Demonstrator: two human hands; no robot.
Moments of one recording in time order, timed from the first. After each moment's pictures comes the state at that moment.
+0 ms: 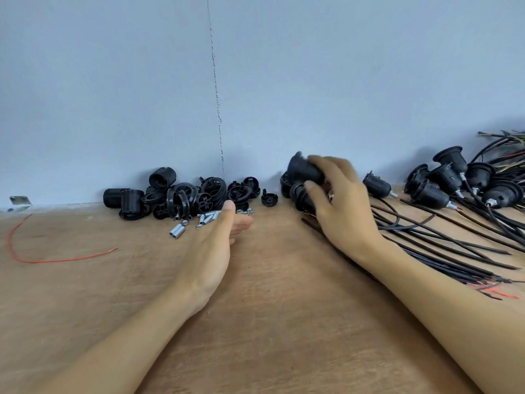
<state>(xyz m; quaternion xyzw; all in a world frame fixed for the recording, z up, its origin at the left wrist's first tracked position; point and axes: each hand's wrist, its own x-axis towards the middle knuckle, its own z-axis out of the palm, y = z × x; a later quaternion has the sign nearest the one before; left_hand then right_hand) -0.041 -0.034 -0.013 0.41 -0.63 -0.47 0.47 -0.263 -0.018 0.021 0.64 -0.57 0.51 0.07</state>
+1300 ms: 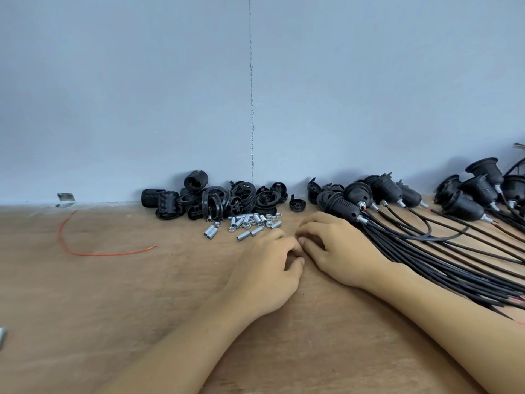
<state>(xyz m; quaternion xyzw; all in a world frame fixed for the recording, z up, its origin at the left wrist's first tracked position) -0.049 -0.017 -0.013 0.42 -0.84 -0.14 0.31 -0.230 -0.016 -0.004 0.78 -0.57 0.24 0.02</state>
